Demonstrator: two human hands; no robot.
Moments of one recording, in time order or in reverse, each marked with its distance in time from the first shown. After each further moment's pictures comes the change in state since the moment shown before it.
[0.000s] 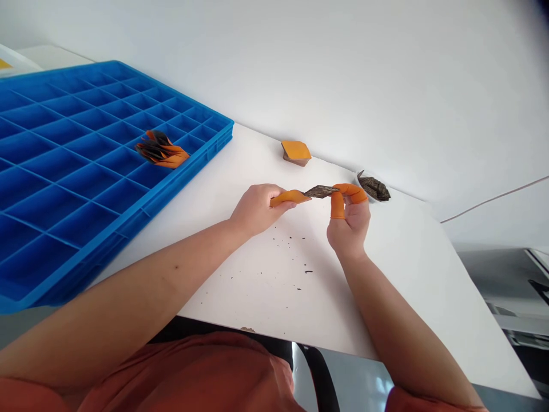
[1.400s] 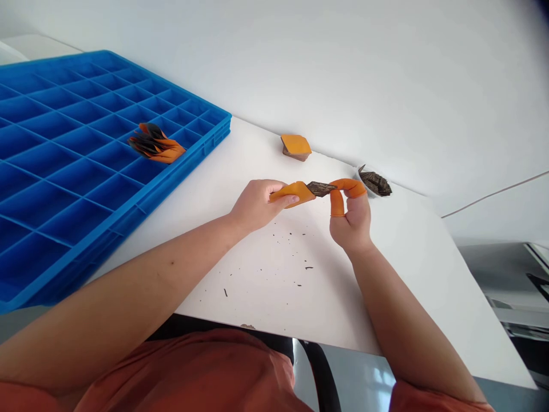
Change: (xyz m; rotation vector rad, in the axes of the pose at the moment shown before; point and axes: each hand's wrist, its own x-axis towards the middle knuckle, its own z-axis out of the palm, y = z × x) left_hand -0.001 0.003 -0.001 -0.133 -0.049 -0.015; right_hand 0.007 0.011 -0.016 -0.127 -0.193 -0.150
